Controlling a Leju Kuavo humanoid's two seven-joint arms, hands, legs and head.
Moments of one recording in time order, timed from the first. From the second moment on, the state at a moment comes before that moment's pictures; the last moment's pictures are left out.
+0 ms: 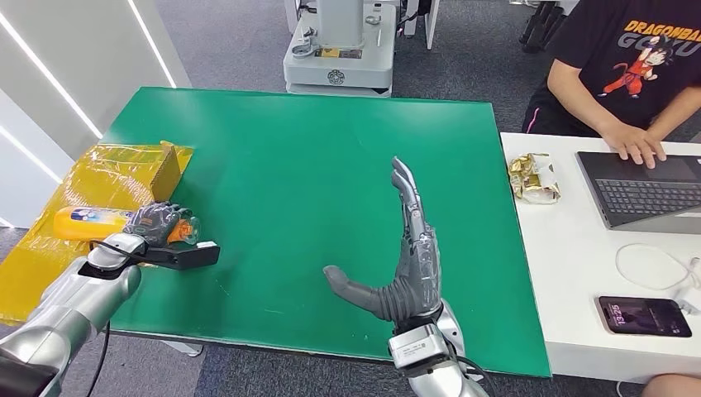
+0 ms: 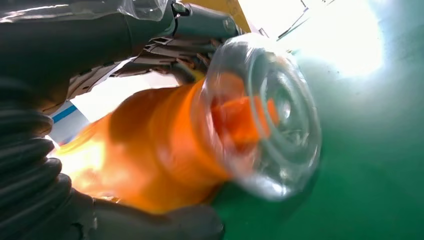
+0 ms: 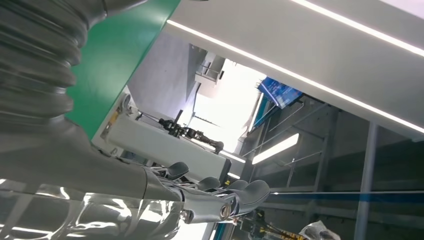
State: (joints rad) left arm -0.60 0.46 -0.54 -0.63 -1.14 0.08 -0.15; right arm -0.30 0.06 0.64 -1.45 0.23 -0.46 -0.58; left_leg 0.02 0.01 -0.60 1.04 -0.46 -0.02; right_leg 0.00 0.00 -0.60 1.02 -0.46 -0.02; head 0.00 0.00
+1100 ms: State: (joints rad) left arm -0.30 0.52 -0.31 -0.93 -1.11 0.20 -0.09; right arm -0.27 0.06 0.64 -1.46 0.26 -0.46 -0.58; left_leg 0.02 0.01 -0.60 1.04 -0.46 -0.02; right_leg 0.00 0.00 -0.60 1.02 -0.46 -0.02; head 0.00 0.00
